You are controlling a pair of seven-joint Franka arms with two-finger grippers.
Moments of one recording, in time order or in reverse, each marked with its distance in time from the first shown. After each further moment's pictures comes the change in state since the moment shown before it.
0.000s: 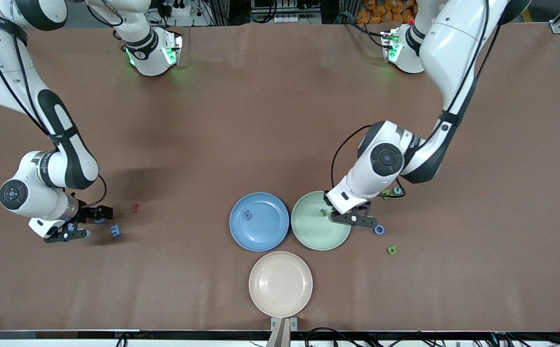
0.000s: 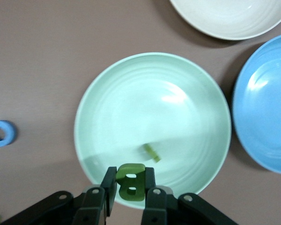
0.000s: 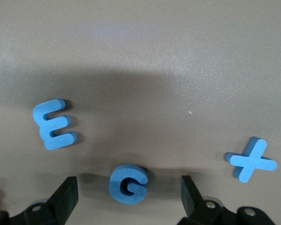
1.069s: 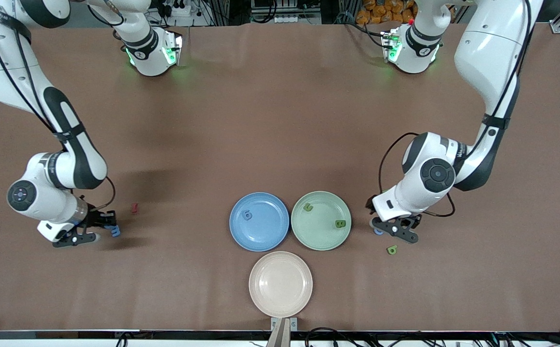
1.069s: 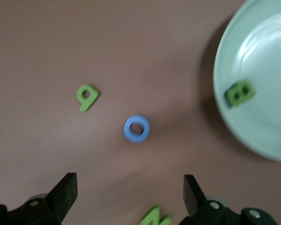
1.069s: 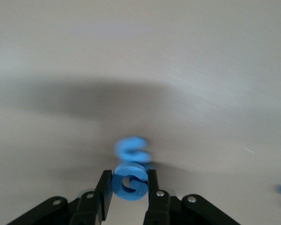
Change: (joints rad) left arm 0.186 -0.060 0.021 -0.099 0.145 -0.040 0.439; right arm 0.028 -0.007 0.074 0.024 0.000 0.008 0.063
